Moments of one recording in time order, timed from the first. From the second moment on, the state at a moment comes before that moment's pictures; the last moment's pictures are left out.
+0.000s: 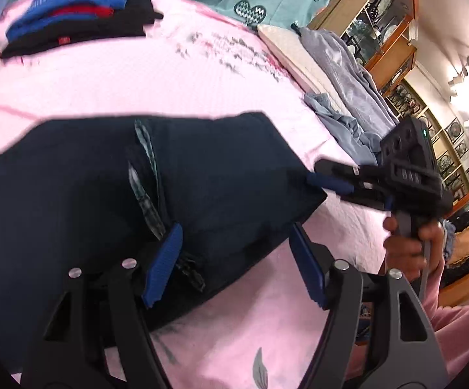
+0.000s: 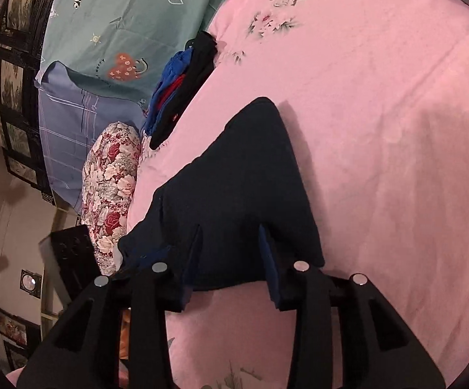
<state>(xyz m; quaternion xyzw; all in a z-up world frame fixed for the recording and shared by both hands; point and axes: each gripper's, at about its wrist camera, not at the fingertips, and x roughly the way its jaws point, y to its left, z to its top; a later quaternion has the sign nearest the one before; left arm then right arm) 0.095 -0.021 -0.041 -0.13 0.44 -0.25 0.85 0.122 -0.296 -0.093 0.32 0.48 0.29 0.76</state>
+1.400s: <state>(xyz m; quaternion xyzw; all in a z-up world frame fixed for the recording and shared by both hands) -0.007 0.218 -0.012 -0.21 0.40 0.19 0.87 0.105 -0.216 -0.058 0.16 0.38 0.30 0.86</state>
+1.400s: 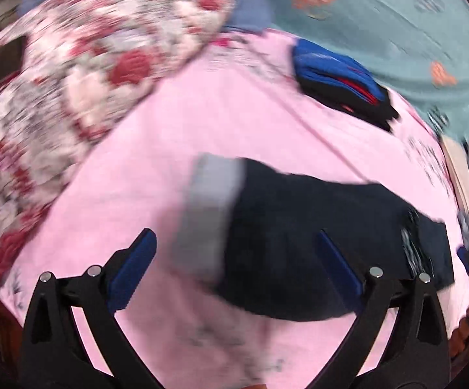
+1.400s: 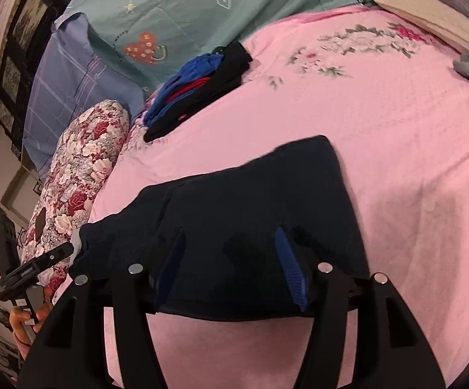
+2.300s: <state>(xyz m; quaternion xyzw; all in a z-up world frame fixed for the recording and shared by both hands) -0.041 0.298 -0.041 -0.29 0.39 0.18 0.86 0.020 0.148 -0.072 -0.33 0.33 0.52 0.71</state>
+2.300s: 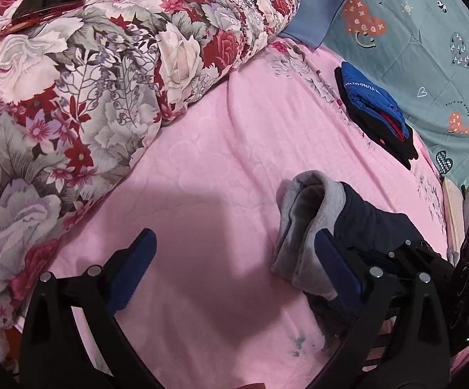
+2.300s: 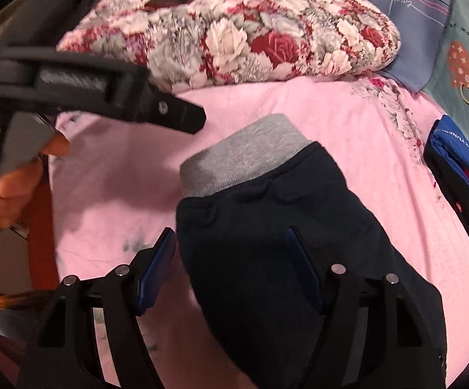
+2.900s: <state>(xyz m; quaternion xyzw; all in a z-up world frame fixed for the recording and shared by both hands) -0.029 0.291 -0.044 -0.45 0.35 -0.02 0.82 0.062 0.122 -0.051 -0.18 0.37 0.54 0.73</state>
